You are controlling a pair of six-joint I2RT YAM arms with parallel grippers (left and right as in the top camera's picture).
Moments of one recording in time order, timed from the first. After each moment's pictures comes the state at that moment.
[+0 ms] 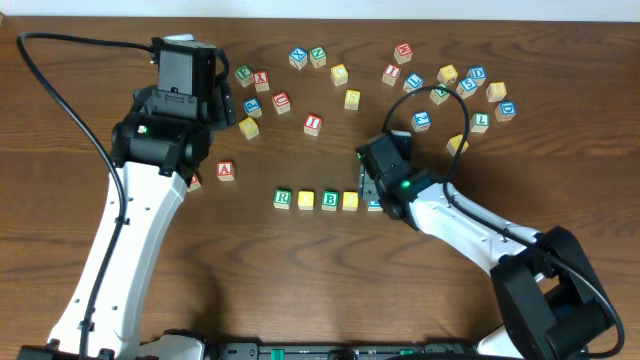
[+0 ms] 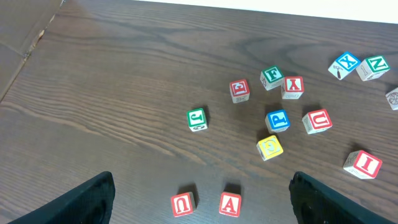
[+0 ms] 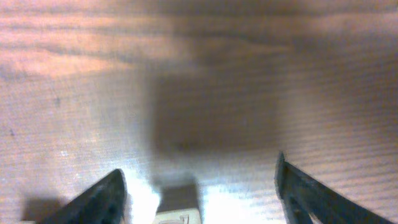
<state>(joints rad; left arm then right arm) -0.20 1.44 1.44 -0.84 -0.40 -0.25 0.56 1.71 0.95 -0.35 0.28 0.60</state>
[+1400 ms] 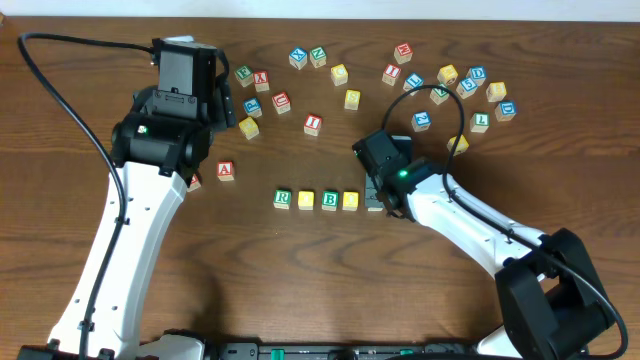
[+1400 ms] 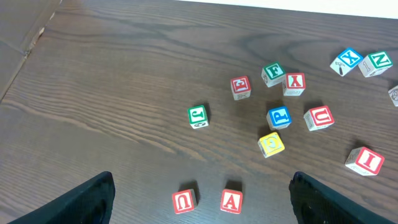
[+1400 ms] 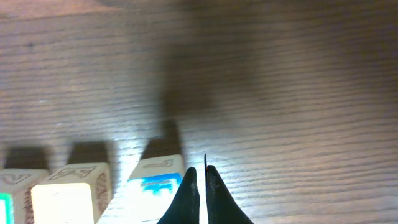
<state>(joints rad) -0.20 1.44 1.44 -0.85 -0.40 -0.25 0.58 1.71 1.05 -0.62 0.25 0.61</state>
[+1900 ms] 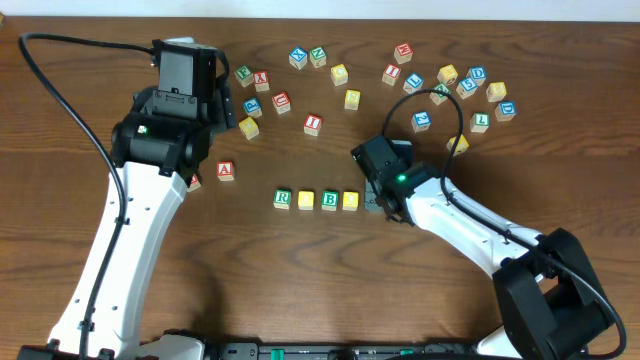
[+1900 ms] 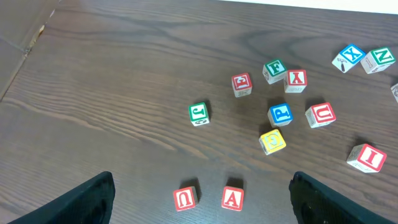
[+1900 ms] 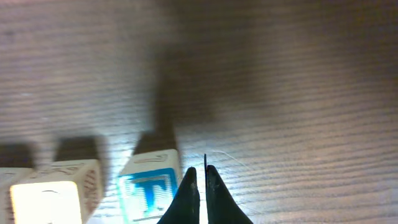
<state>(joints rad) -0.20 1.44 1.44 -0.86 -0.40 -0.25 0.59 1.71 1.02 -0.61 0.26 0.64</state>
